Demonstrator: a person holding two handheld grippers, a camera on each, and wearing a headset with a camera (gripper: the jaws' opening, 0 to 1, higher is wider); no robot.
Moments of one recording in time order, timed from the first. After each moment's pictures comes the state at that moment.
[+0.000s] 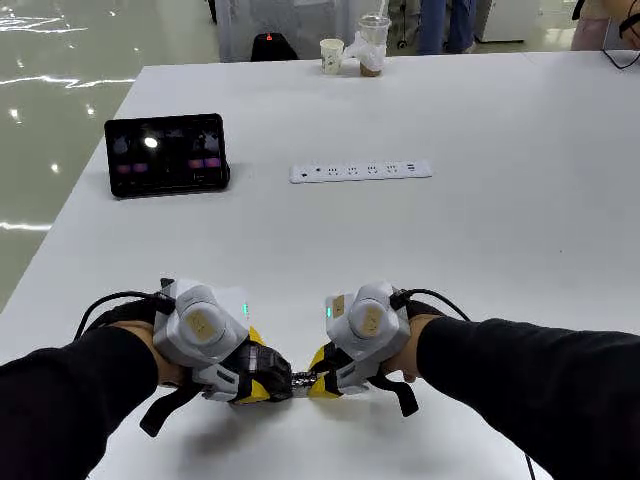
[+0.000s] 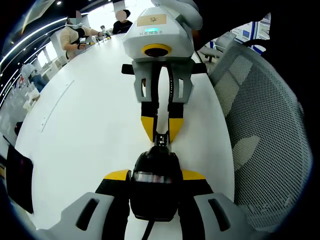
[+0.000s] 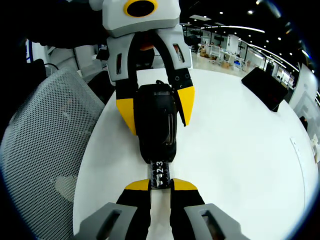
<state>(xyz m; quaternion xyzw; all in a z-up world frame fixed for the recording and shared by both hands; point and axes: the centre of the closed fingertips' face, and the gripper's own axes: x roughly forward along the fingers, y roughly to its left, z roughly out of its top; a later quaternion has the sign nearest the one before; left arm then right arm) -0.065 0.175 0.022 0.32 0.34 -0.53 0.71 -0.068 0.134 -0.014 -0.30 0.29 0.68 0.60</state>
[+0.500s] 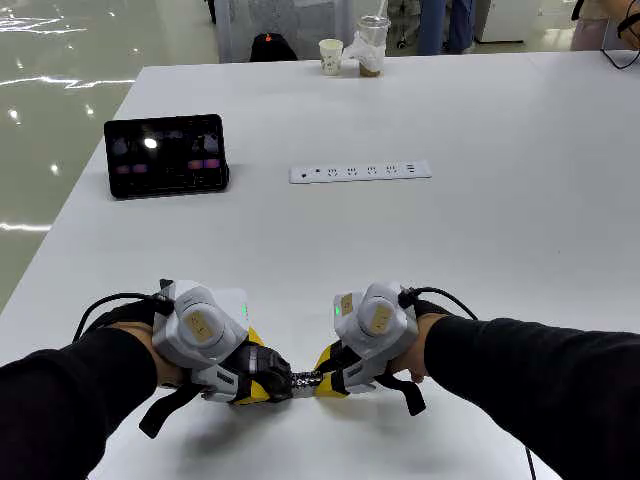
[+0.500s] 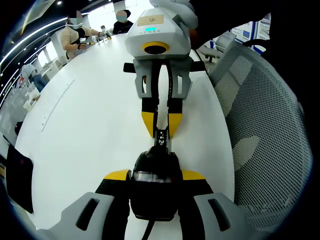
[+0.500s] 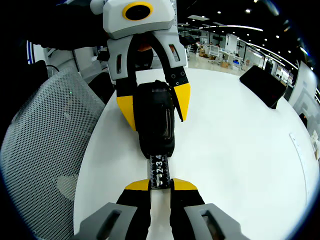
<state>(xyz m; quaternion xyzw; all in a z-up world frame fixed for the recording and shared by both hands) -0.066 0.175 0.022 0.32 0.34 -0.53 0.71 -0.067 0.127 -0.014 -0.30 0.30 0.68 0.60</state>
